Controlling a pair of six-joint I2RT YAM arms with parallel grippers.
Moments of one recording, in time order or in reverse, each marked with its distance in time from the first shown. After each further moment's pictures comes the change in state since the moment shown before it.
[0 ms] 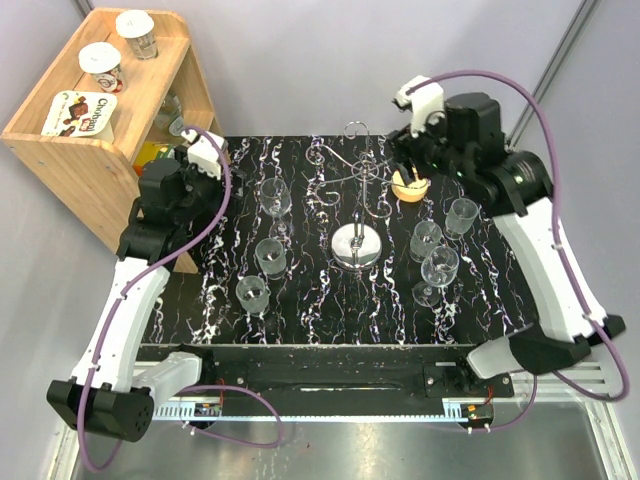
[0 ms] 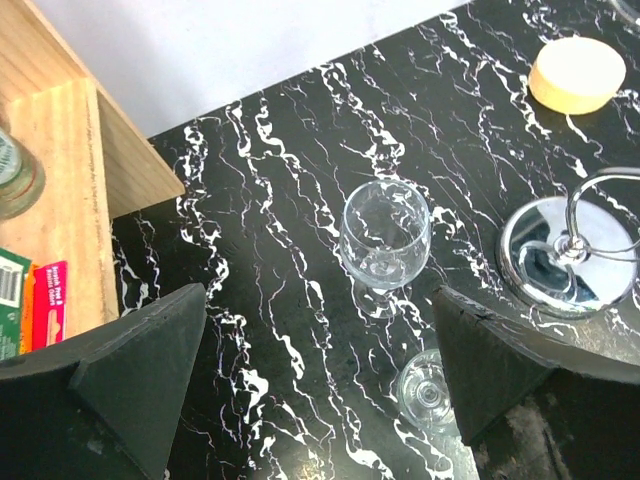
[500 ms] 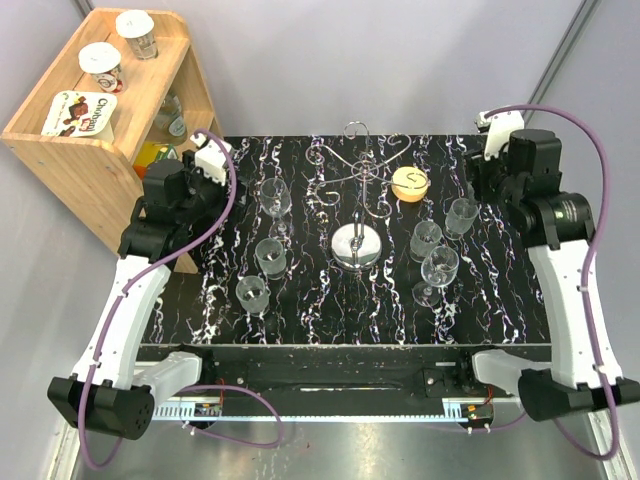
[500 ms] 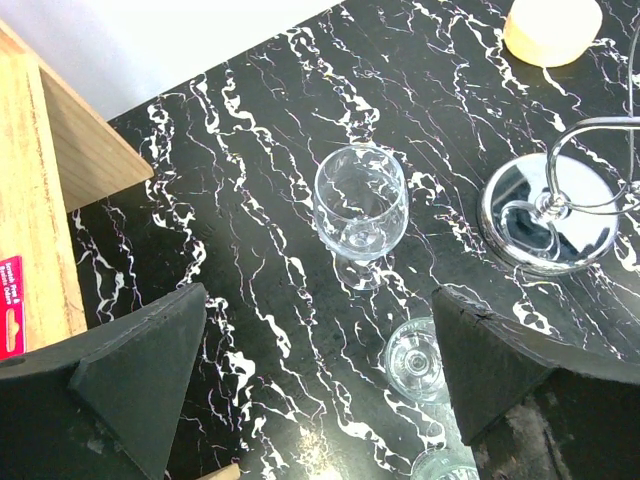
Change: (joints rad) left arm 0.001 0.021 0.000 -0.078 0.066 0.047; right arm -0.322 -0.332 -0.389 0.034 0.199 -0.006
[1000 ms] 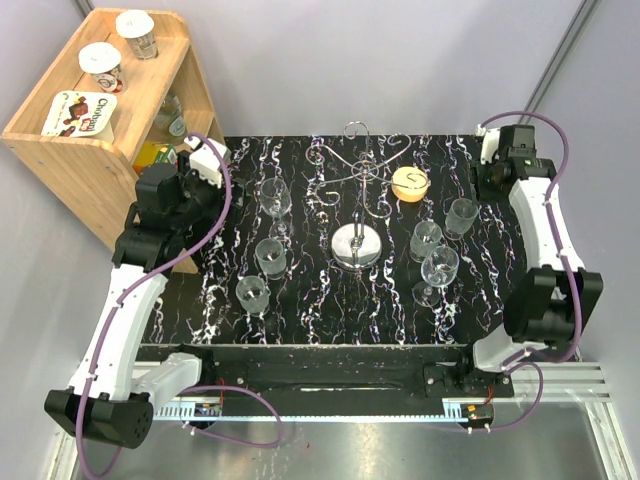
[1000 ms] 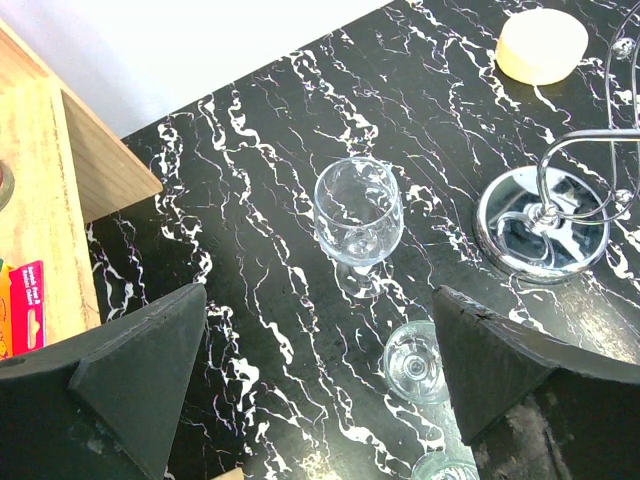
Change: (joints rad) left arm 0.000 -0.044 0.000 0.000 0.010 0.000; right arm -0.284 0.383 -0.135 0.100 -0.167 -0.018
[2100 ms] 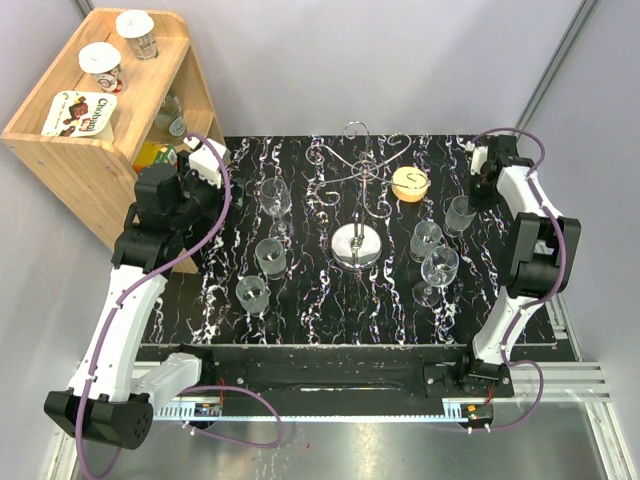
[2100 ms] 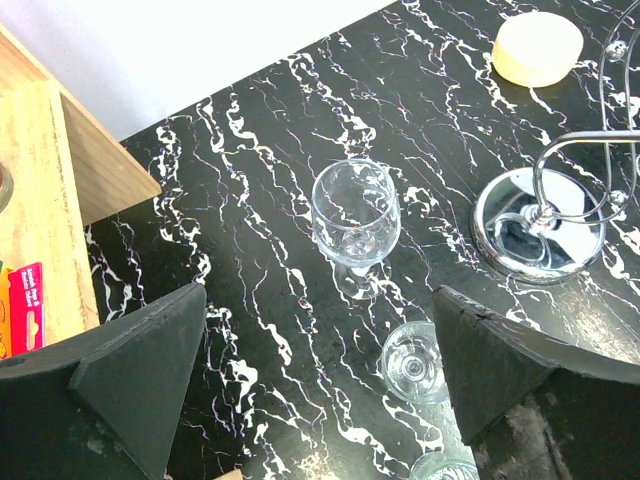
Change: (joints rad) left arm 0.000 -0.009 0.000 0.000 0.002 -0.002; right arm -0.063 0.372 0.045 0.113 -0.091 -0.002
